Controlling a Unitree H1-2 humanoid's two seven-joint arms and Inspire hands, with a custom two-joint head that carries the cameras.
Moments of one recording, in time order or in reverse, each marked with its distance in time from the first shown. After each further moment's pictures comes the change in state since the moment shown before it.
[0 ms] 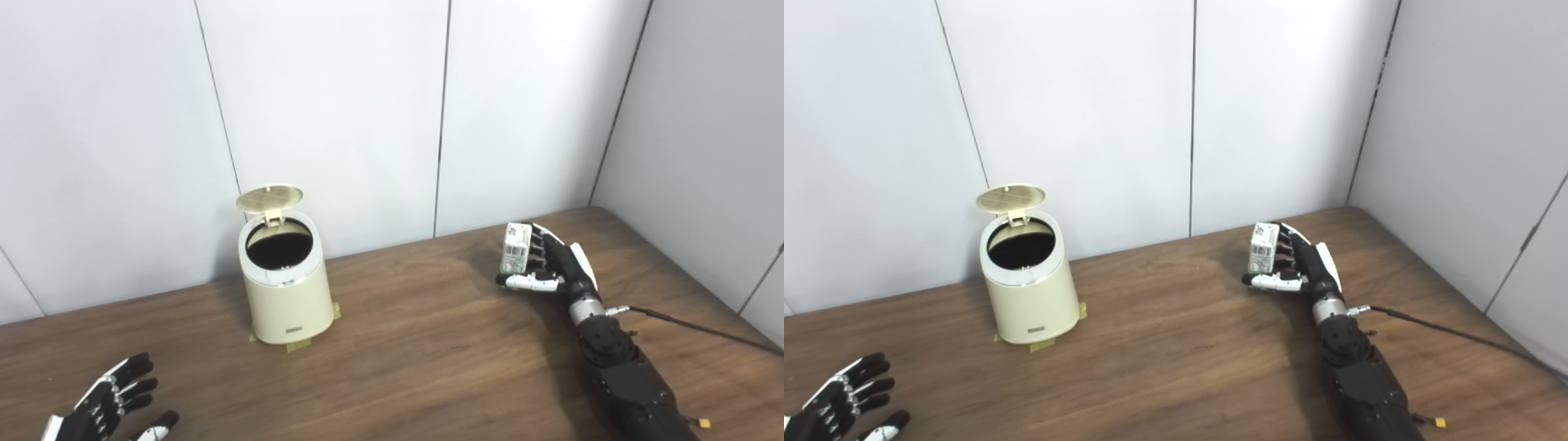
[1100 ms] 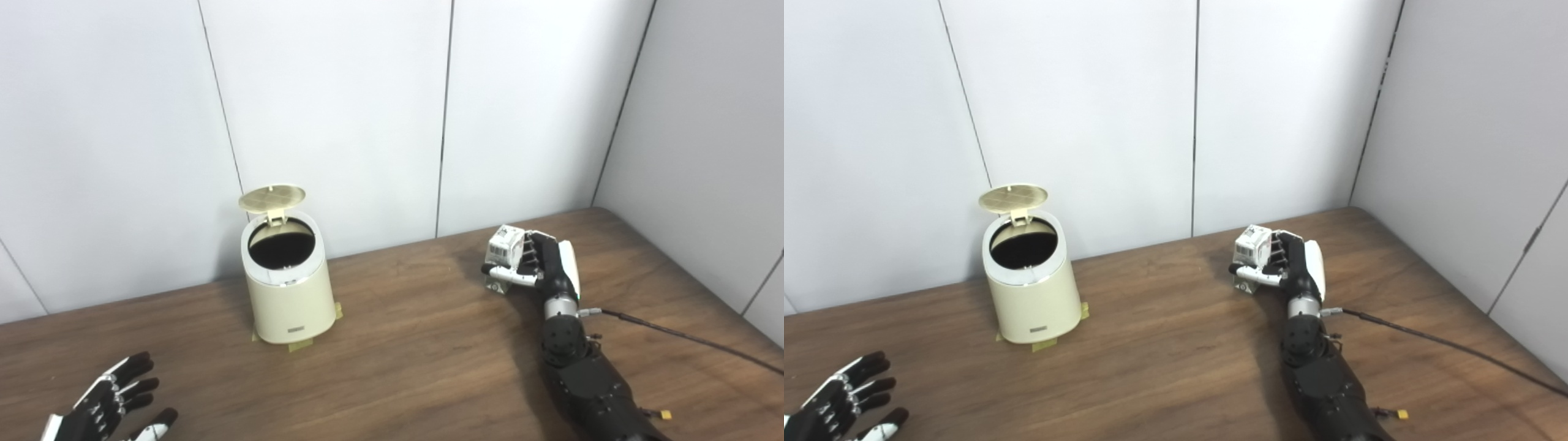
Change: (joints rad) left arm 0.002 -0.001 0.000 -0.018 -0.008 0.022 0.000; right arm -0.064 0.077 0.072 0.064 -0.133 0.028 -0.336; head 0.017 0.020
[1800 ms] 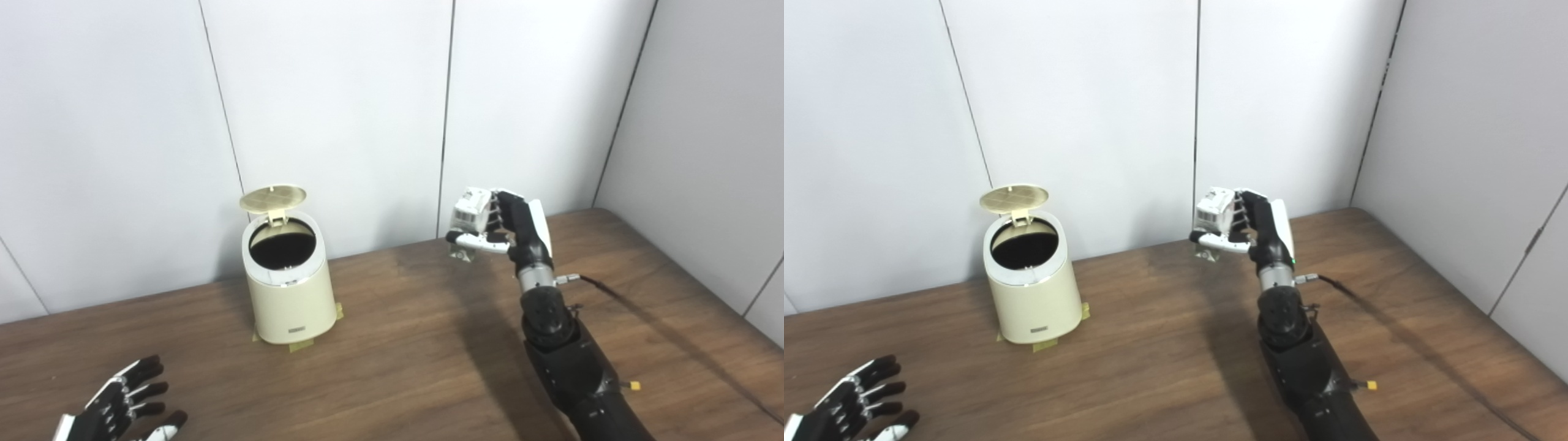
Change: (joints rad) left arm -0.015 -0.014 -0.021 0.041 0.036 -0.016 0.013; right arm 0.021 0.051 0.015 -0.395 -0.004 0.118 0.136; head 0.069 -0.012
